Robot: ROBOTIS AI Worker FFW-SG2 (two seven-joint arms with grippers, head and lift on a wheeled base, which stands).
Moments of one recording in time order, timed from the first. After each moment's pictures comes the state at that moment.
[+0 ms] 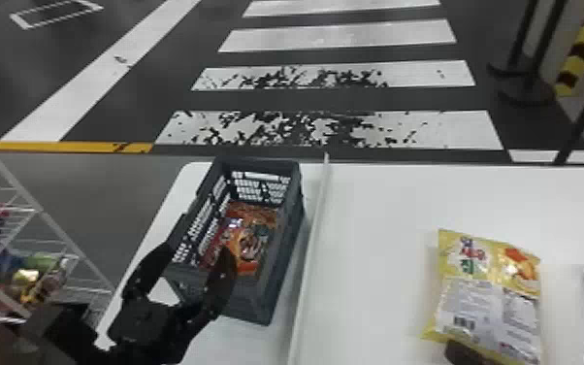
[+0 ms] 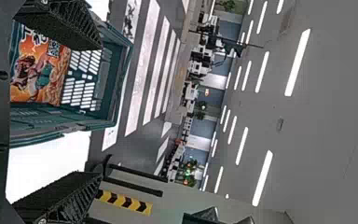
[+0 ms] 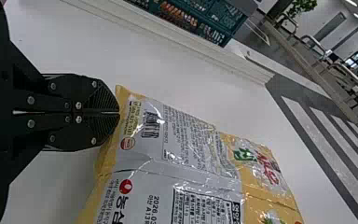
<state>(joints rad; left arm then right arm) 0.76 0.23 0.08 -2.20 0.43 -0.11 -0.11 0.46 -0.07 -0.15 -1.94 -0.48 0.82 0.44</state>
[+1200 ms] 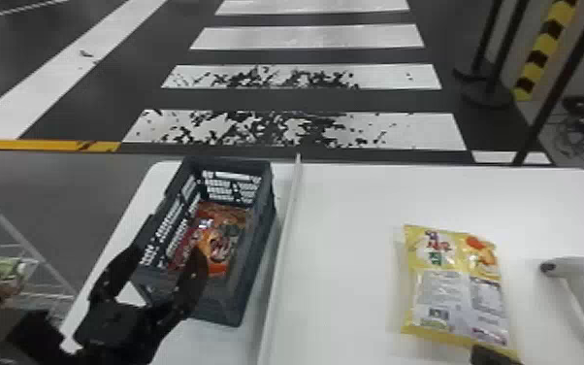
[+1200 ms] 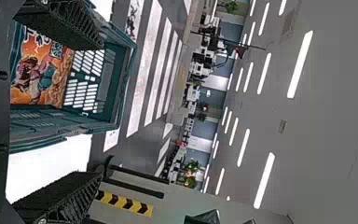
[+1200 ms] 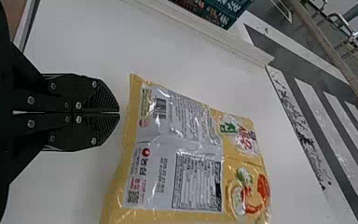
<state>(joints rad) 0.73 0.23 0.07 -2.16 0.44 -0.11 -0.11 0.54 -0.14 -0.32 -2.22 -0.45 1.05 0.43</state>
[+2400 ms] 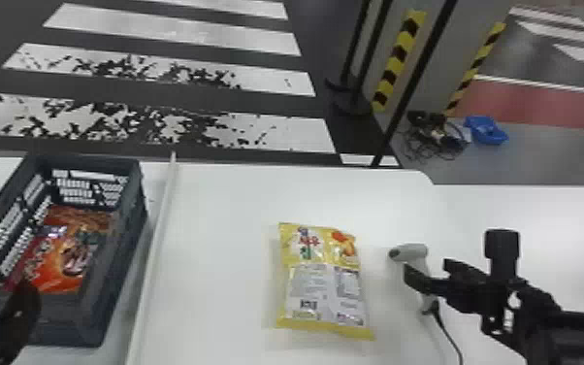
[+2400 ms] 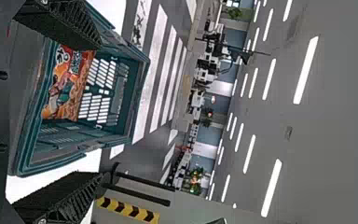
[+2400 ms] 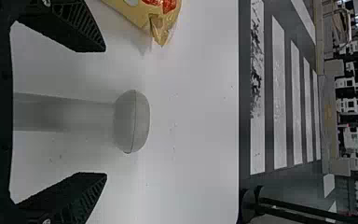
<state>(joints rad) 0.74 0.24 0.08 -2.08 0.45 -0.16 -0.12 0.18 -0.43 -0.29 -1.55 -0.26 0.55 0.45</state>
